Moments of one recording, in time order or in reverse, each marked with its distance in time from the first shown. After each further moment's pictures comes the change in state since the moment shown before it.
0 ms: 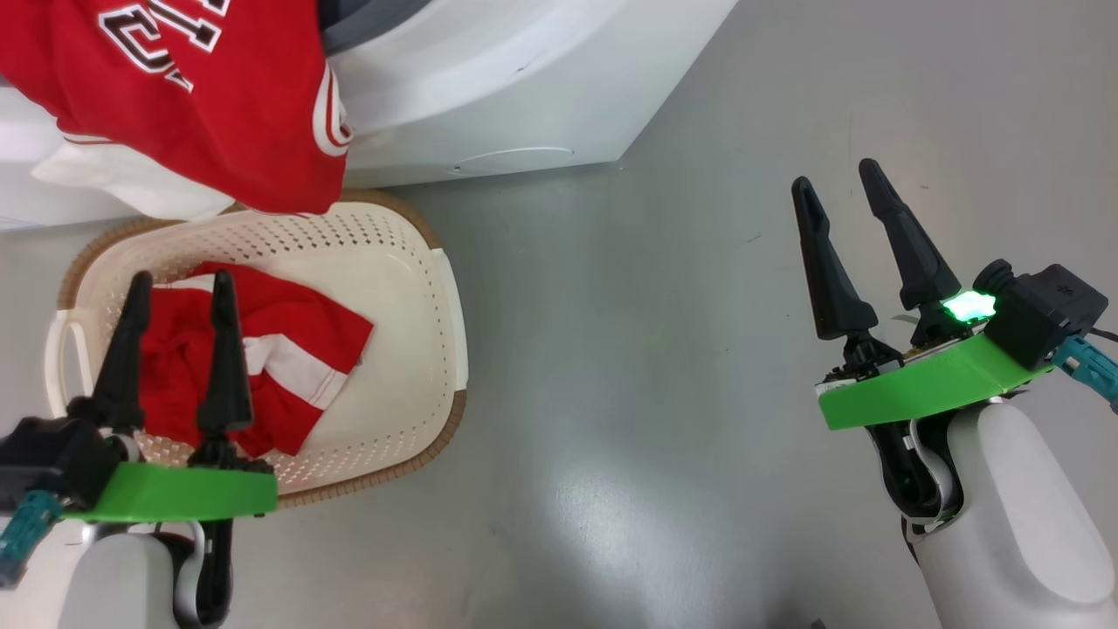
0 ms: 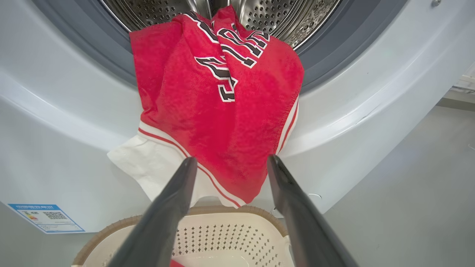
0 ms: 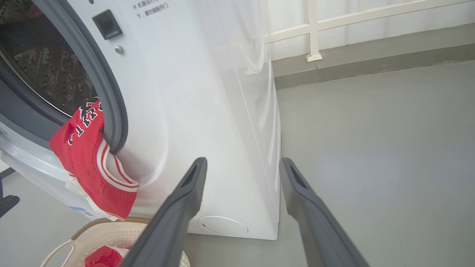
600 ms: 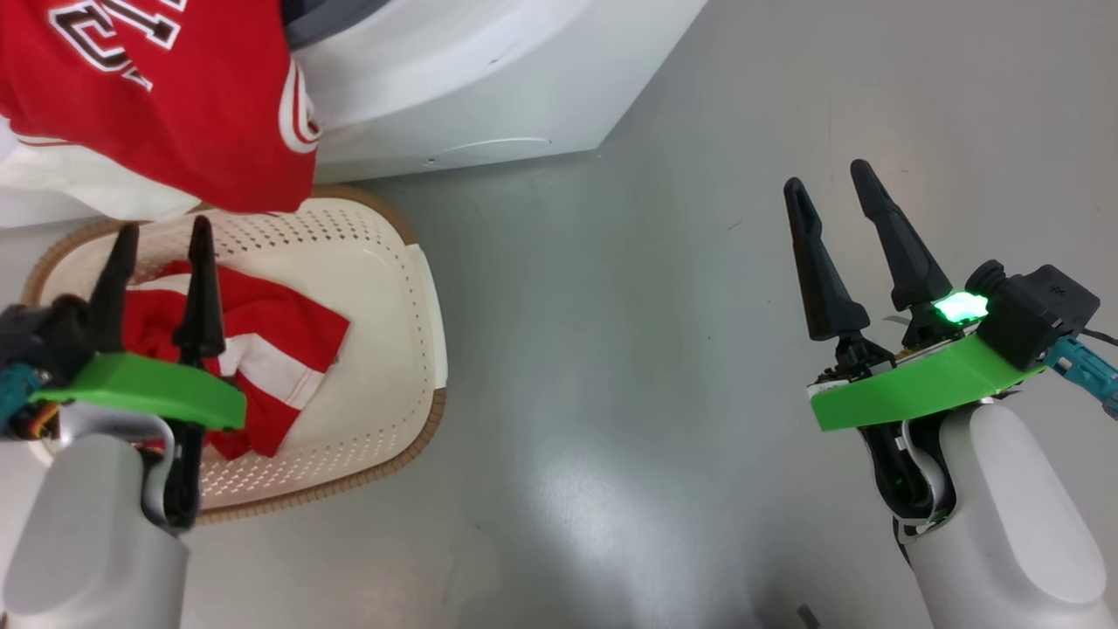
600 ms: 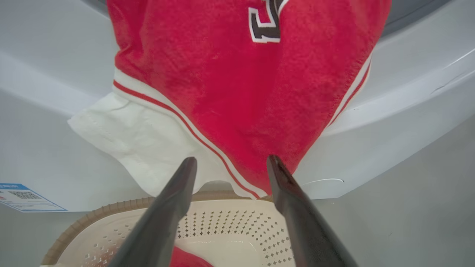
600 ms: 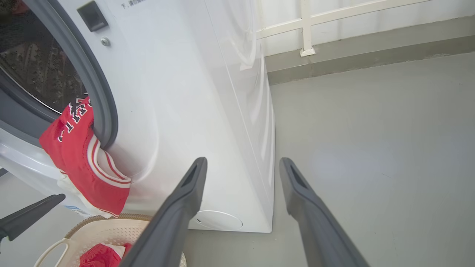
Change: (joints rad) left arm -0.272 0.091 -0.097 0.411 -0.124 0.000 0.000; right arm -0.001 0.009 0.006 0.001 0.004 0.000 0.000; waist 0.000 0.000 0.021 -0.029
